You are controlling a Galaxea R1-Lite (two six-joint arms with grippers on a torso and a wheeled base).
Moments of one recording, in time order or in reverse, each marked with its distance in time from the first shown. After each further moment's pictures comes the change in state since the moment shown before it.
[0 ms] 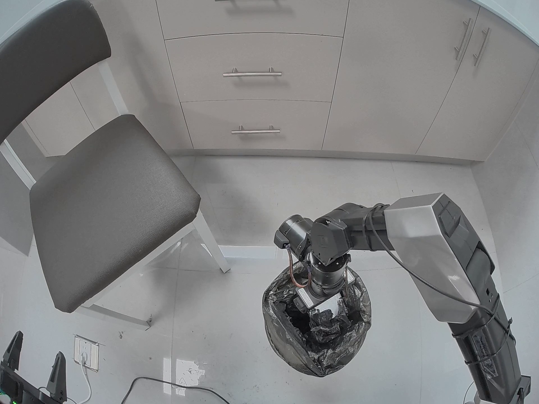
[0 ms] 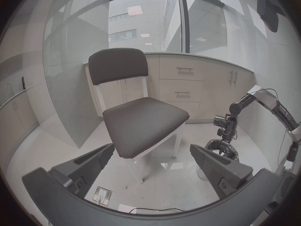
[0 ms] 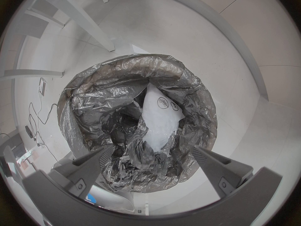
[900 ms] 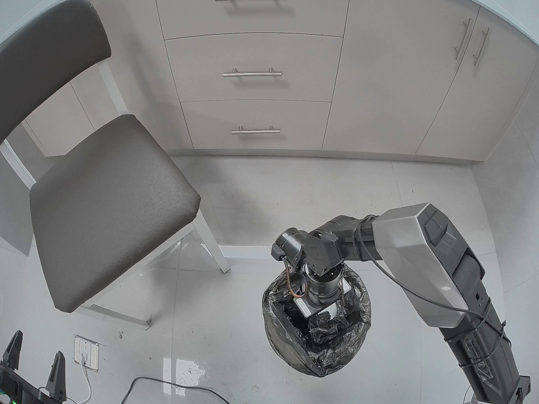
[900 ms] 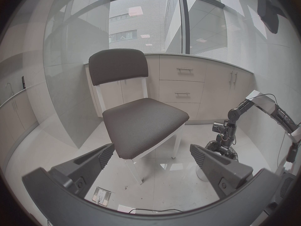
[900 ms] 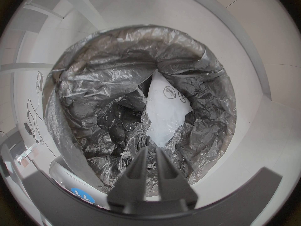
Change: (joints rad) left arm 0.000 0.000 0.001 -0.009 -0.002 -0.006; right arm 0.007 0.052 0.000 -0.006 0.009 0.008
